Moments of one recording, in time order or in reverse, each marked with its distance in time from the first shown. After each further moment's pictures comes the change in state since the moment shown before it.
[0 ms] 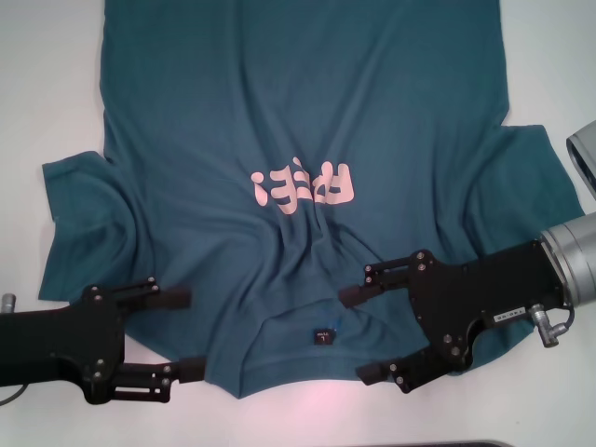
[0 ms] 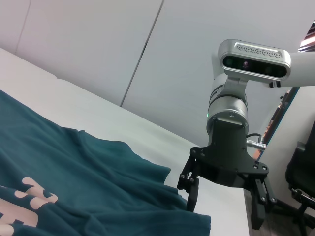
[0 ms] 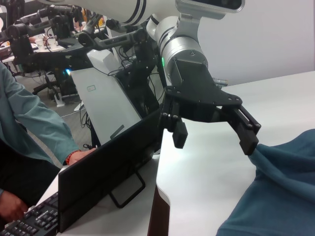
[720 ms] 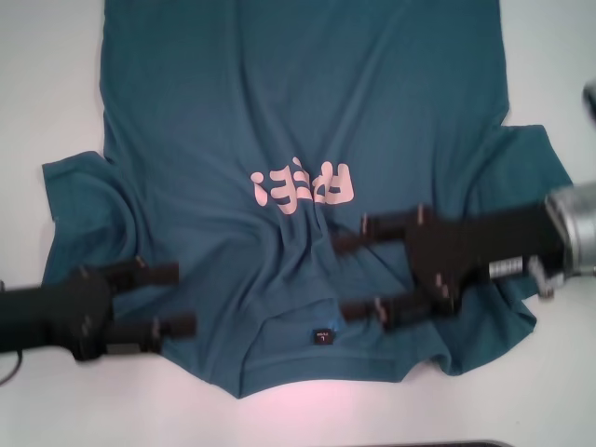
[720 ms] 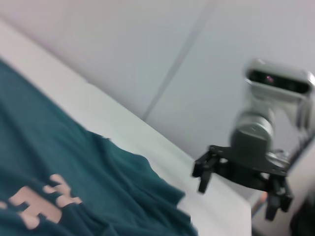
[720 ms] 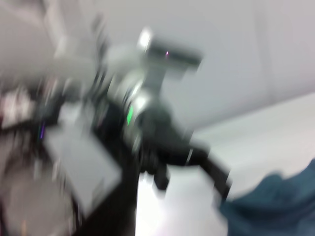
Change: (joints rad) left arm -0.018 0.007 -0.048 0.000 -0.023 0.001 -0.181; right arm 0.014 0.004 0.078 0.002 0.082 -0.013 0.155
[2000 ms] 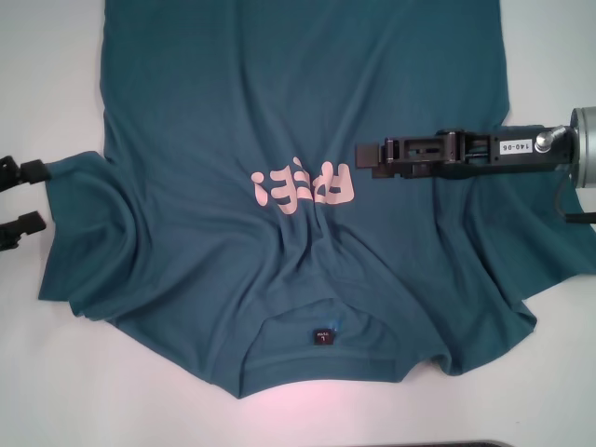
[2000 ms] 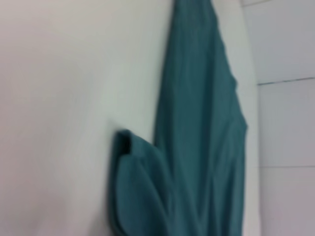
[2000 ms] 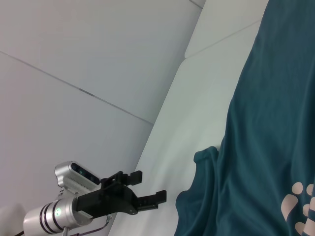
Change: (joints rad) left arm -0.051 0.204 -0.161 0.210 -0.003 -0.367 -1.027; right arm 0.079 -0.063 0.136 0.094 0.015 0.178 0.853
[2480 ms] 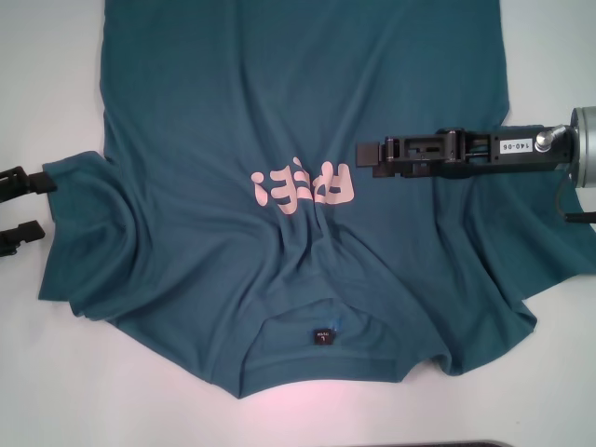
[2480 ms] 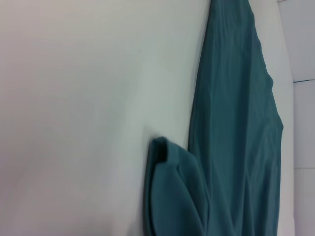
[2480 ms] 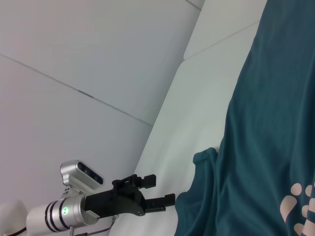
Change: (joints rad) left arm -0.026 -0.001 0.006 0.000 0.076 -0.067 -0.019; right arm 0.000 -0.001 0.002 0.003 0.001 0.003 0.001
